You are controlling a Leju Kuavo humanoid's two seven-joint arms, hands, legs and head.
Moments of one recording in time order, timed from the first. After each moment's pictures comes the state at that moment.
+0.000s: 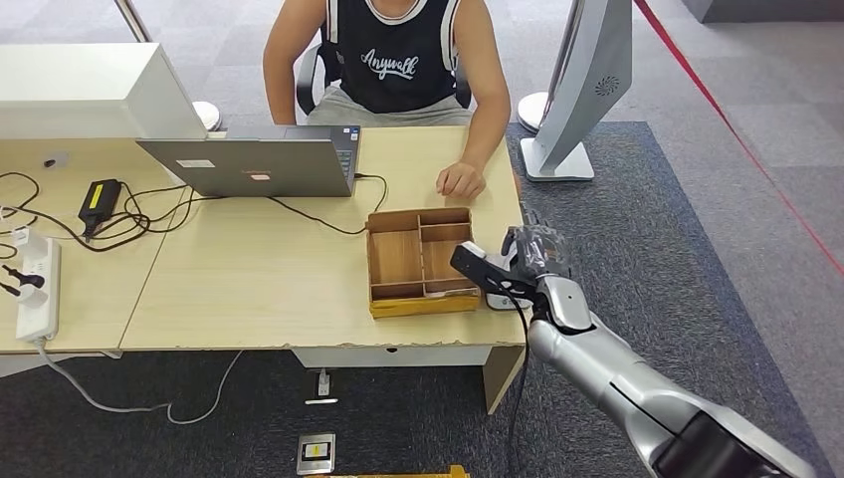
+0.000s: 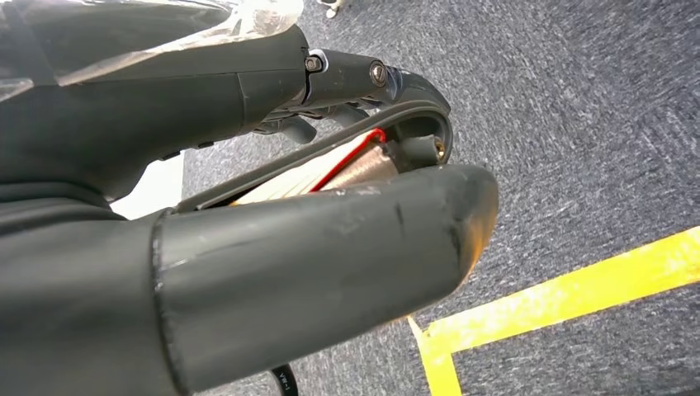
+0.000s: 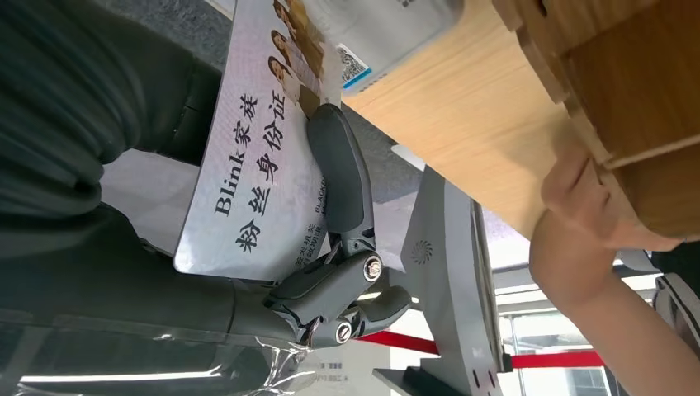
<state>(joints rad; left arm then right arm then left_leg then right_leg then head) -0.12 0.05 -1.24 -0.25 0.45 0.51 0.25 -0.72 -0.23 0.91 -0.73 0.60 -0.49 0.41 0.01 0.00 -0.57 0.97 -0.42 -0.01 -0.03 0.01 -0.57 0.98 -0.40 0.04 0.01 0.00</state>
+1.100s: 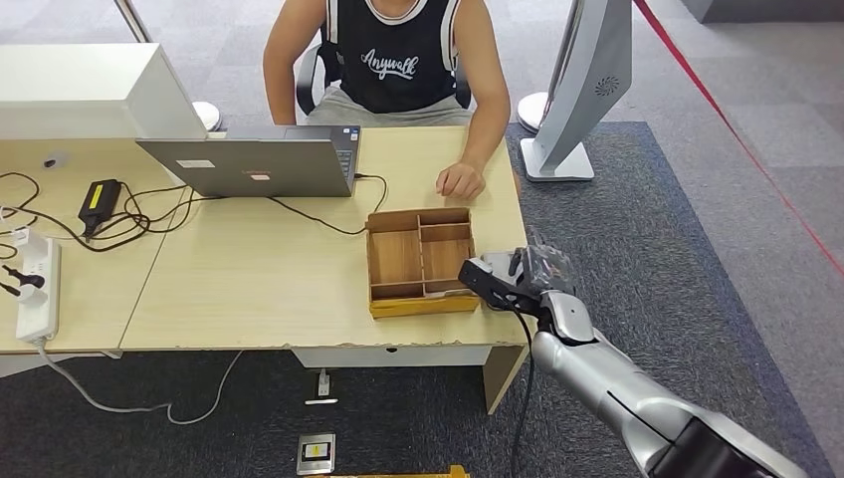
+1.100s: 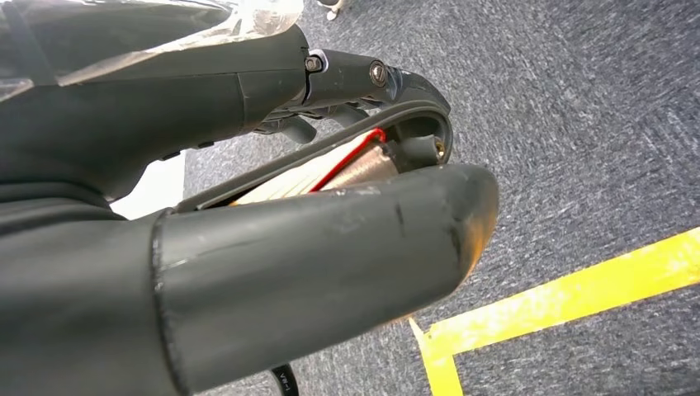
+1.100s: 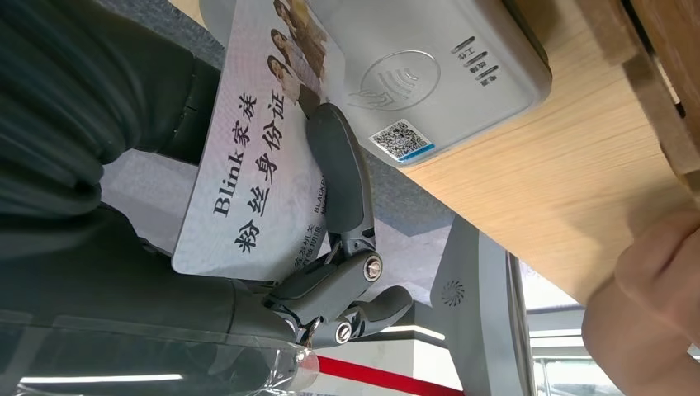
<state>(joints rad) -0.12 0.05 -1.24 -0.25 0.44 0.51 0.26 -0.69 -0.22 0.92 -0.62 0.55 -0.48 0.40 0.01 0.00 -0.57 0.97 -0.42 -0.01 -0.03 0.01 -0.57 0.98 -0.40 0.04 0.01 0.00</state>
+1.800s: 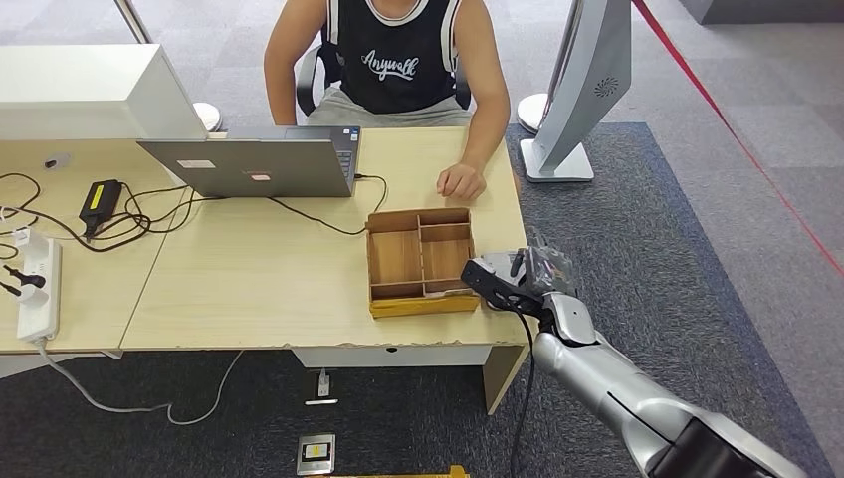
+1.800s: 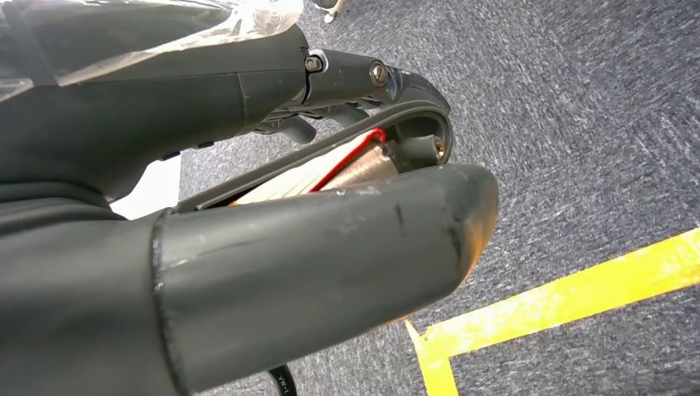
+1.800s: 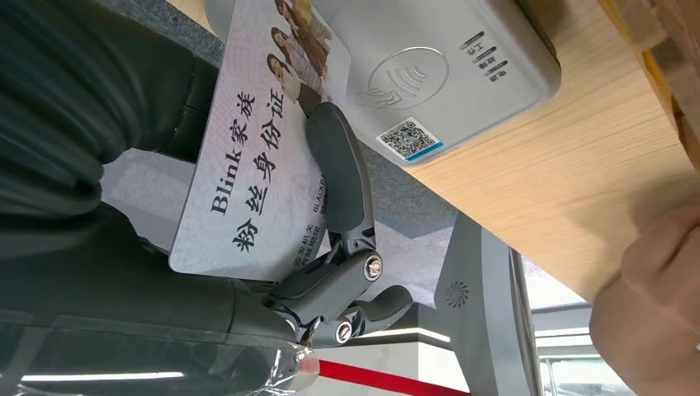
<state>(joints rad) -0.12 0.05 -1.24 -0.25 0.44 0.52 0.25 -0.69 -0.22 0.92 -0.61 0.52 -0.50 0.39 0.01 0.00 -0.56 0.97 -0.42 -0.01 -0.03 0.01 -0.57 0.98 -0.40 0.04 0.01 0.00</state>
